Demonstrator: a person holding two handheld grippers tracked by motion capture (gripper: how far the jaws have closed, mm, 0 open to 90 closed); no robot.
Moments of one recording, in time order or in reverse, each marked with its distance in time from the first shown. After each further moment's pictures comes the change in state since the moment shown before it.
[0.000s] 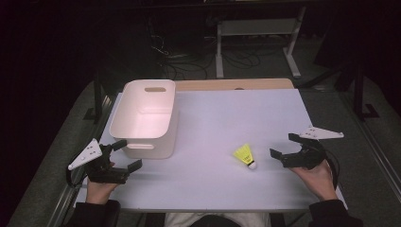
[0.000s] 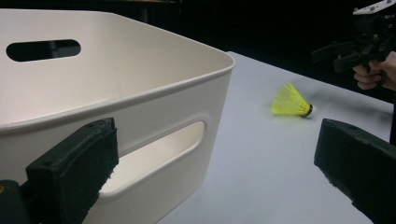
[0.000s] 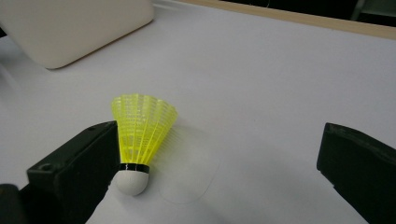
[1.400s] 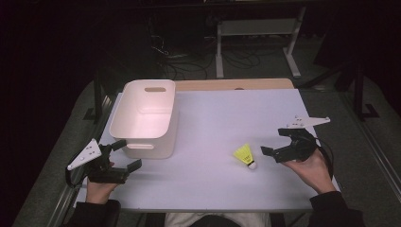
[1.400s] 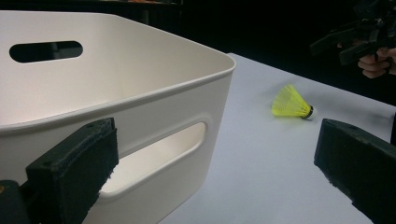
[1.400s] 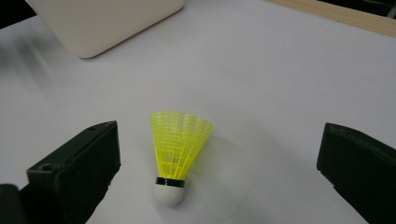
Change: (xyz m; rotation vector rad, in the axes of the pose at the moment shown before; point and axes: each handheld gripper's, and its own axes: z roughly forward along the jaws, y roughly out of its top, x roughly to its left) left arm 0.000 0.000 -0.001 -0.007 0.004 -0.004; right arm 0.021 0.041 0.009 0.119 0.083 -0.056
